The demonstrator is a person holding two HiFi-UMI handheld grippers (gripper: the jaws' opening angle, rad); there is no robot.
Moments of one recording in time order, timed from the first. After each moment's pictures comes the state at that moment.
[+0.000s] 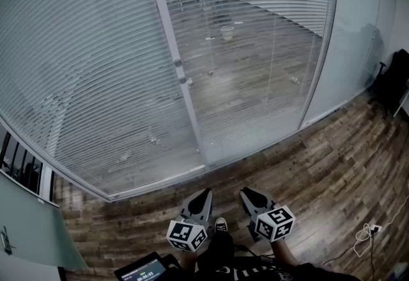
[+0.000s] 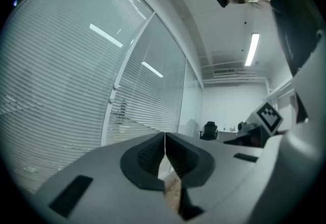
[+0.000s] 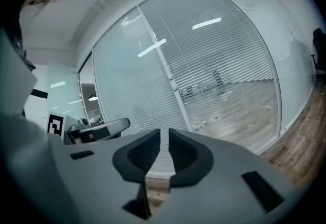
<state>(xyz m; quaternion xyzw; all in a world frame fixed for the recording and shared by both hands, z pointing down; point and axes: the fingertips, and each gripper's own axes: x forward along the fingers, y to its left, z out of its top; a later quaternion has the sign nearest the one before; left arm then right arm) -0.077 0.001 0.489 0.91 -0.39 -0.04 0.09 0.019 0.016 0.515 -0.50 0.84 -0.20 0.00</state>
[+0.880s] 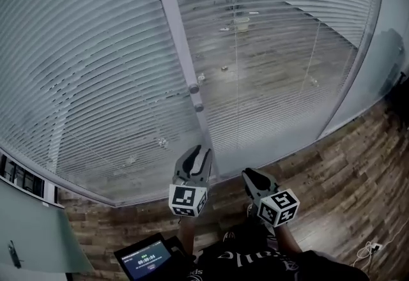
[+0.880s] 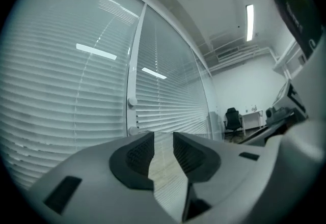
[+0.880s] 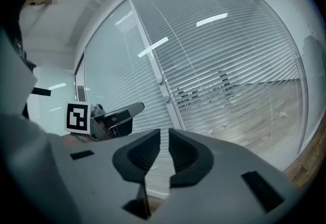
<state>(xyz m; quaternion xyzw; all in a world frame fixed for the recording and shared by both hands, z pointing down) -0.096 -0.357 0.425 0.89 -0.46 0.01 -0.04 0.004 -0.286 0.480 -0.48 0.86 -0.19 0.02</state>
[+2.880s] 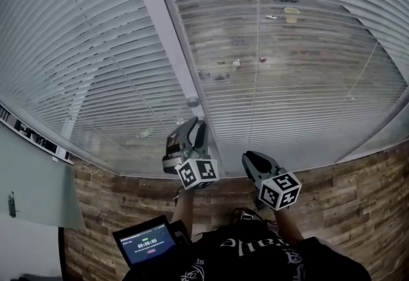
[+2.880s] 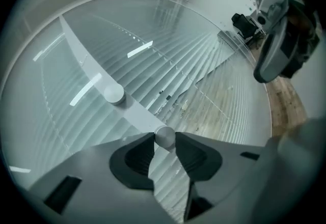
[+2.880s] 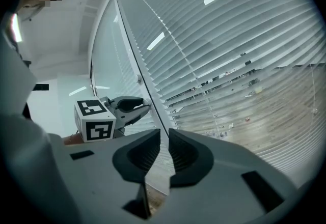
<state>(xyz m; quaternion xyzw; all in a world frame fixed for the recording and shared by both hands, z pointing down) -0.080 -0.541 0.429 0.67 -0.59 0.36 -0.27 0.053 -0.471 0.481 -0.35 0.91 -0.21 0.00</state>
